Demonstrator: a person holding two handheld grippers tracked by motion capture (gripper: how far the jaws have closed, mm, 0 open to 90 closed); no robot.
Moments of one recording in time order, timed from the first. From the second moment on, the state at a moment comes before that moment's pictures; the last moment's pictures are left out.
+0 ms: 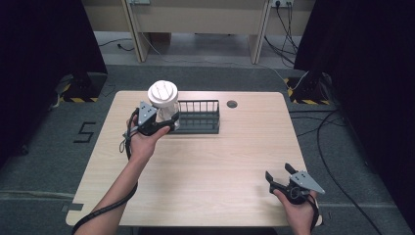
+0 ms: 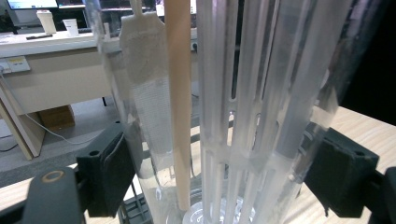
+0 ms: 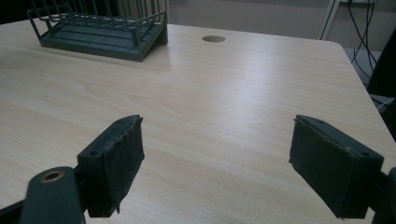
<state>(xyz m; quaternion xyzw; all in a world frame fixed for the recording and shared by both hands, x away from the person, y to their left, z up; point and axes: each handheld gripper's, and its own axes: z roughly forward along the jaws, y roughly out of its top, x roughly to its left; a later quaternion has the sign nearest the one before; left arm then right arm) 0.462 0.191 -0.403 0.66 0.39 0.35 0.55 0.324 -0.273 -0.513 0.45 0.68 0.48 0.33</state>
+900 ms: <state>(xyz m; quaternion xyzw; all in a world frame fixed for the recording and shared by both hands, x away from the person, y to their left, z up) 0.494 0.168 -0.396 0.65 0.39 0.35 0.55 0.325 -0.275 -0.513 0.45 0.68 0.48 0.33</state>
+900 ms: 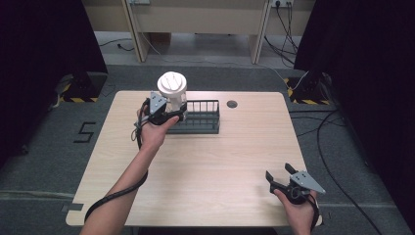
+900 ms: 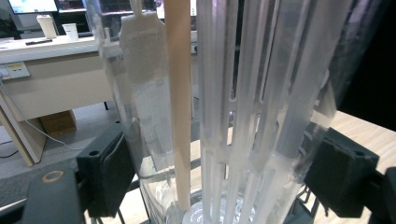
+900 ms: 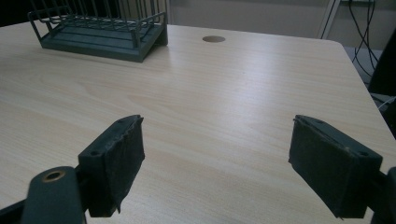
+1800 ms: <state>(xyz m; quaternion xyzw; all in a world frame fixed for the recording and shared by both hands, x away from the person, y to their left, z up) 0.527 0.139 -0.401 0.66 0.39 0.35 0.54 0.325 -0.274 -0.513 0.45 0.68 0.49 0.32</state>
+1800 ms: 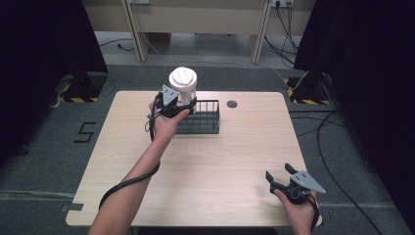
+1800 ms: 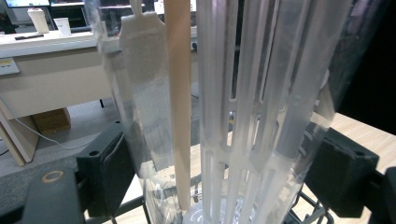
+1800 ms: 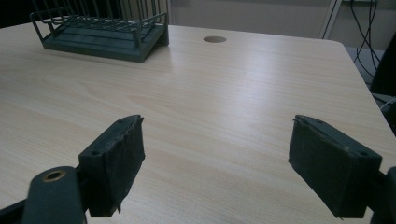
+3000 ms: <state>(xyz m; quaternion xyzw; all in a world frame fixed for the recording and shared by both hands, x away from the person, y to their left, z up) 0.551 0.130 -0.430 0.67 0.42 0.35 0.51 0.325 -0.275 -0.513 0.45 0.68 0.49 0.32</state>
